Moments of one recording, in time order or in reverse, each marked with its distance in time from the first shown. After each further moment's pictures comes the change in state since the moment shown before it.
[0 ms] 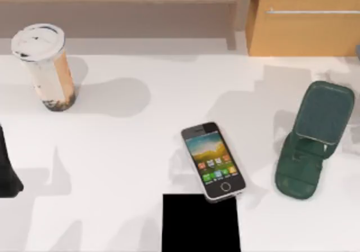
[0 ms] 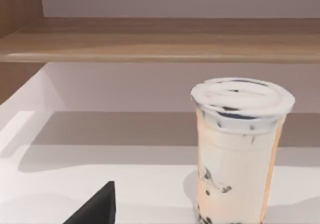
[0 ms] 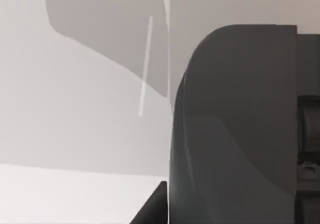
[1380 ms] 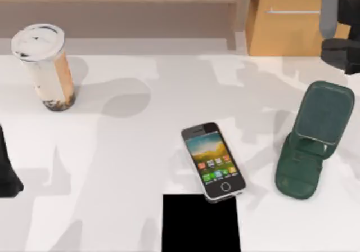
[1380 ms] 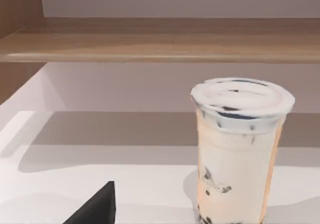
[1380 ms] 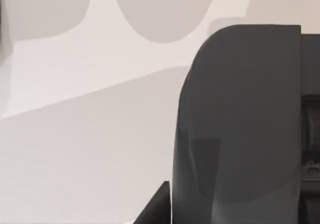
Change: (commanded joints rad) left arm 0.000 0.000 0.000 0.000 0.000 0.000; right arm 0.182 -0.062 0.156 -0.060 -0.056 0.430
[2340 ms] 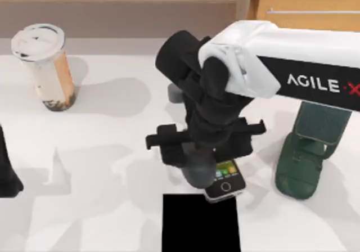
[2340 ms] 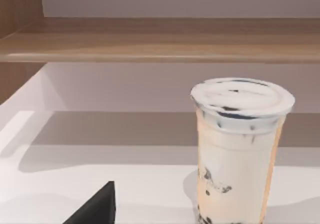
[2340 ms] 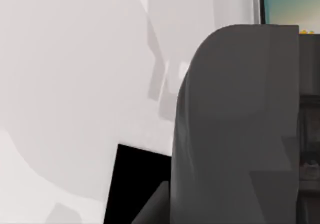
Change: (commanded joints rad) left arm 0.000 0.000 0.000 0.000 0.000 0.000; right arm 0.722 -0.157 -0.429 0.255 0.003 1.867
